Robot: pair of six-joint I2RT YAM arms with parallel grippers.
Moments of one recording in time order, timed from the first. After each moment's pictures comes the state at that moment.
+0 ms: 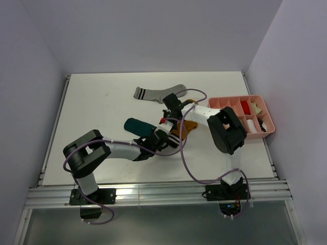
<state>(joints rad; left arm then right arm) -1.02 1.75 0.80 0.22 -0.51 -0.23 0.60 1.98 1.32 -0.50 -0.20 0.76</state>
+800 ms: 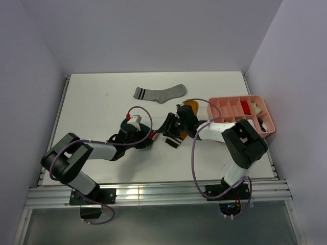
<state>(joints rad) -0.68 1.56 0.49 0.48 0.07 -0.68 0.57 1.68 0.81 0.15 -0.32 0.92</state>
